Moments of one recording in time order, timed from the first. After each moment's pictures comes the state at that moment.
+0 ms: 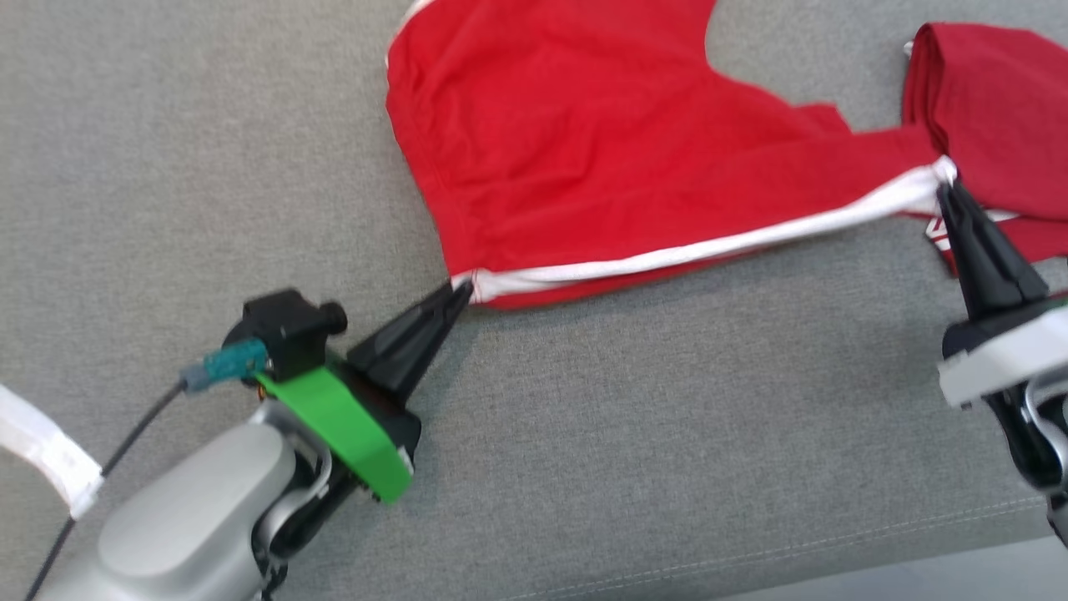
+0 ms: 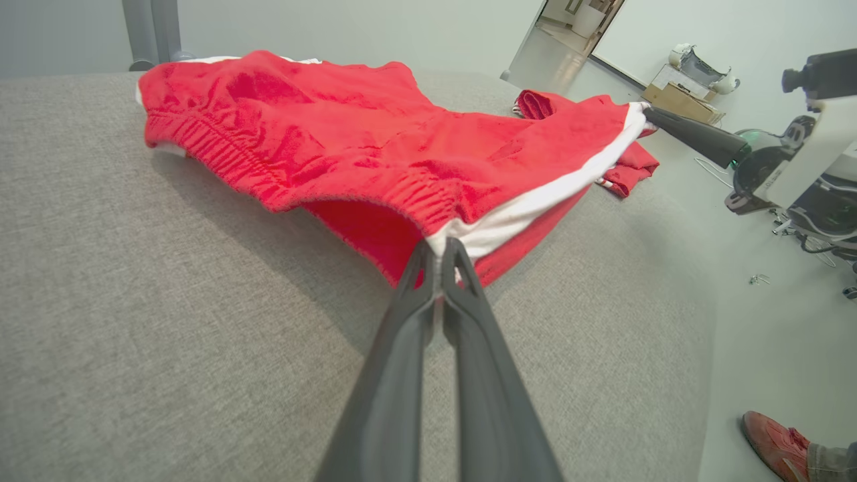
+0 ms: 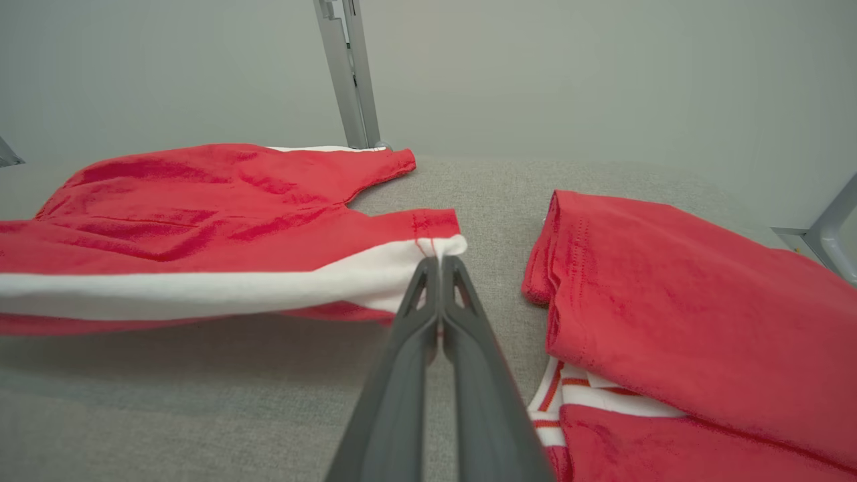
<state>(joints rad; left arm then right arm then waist) -0.71 0.56 -1.04 0.16 -0.99 -0.13 -0.26 -0.39 -0.56 0.26 0.22 0.61 0.13 -0.26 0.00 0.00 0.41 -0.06</state>
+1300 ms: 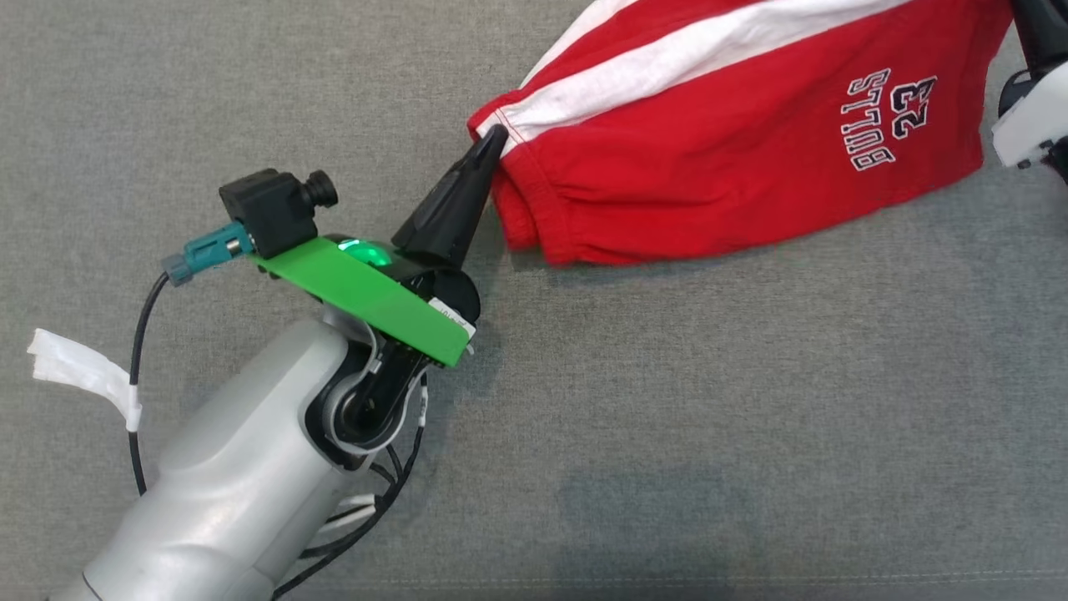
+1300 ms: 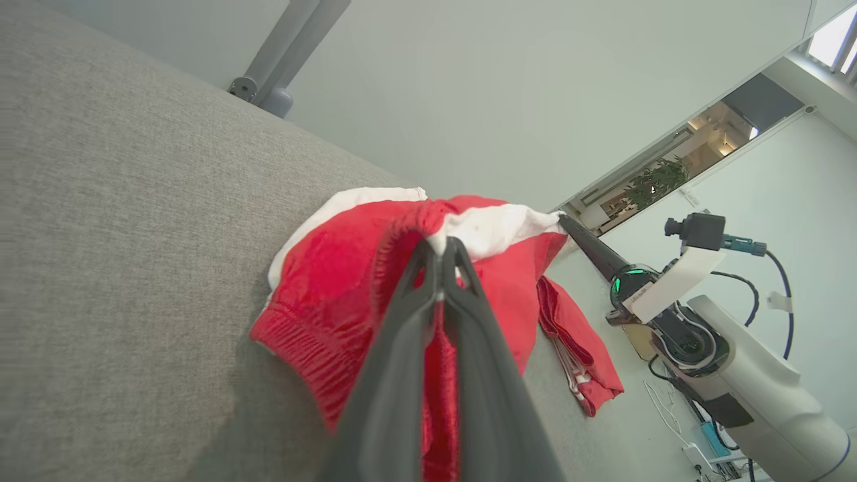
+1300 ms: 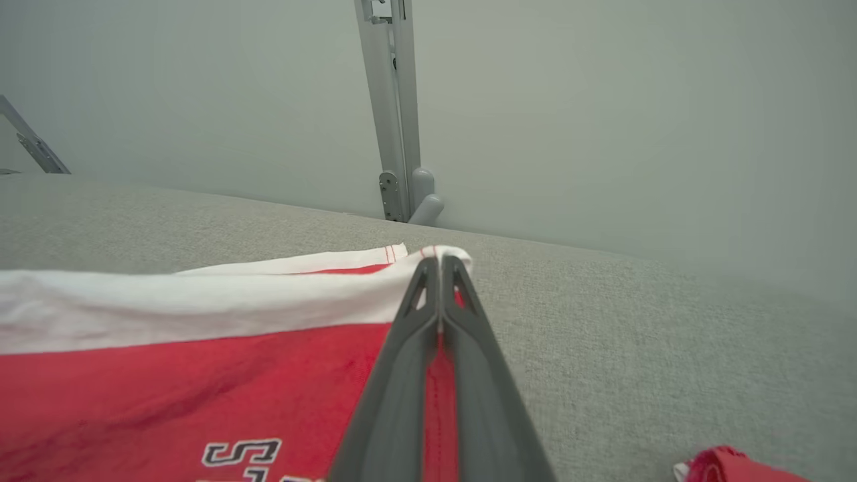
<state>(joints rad) -0.74 0.32 -0.84 0.19 -1.32 -0.13 -0.26 -0.87 -0.63 0.39 0.43 0.68 0.13 -0.02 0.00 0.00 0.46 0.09</state>
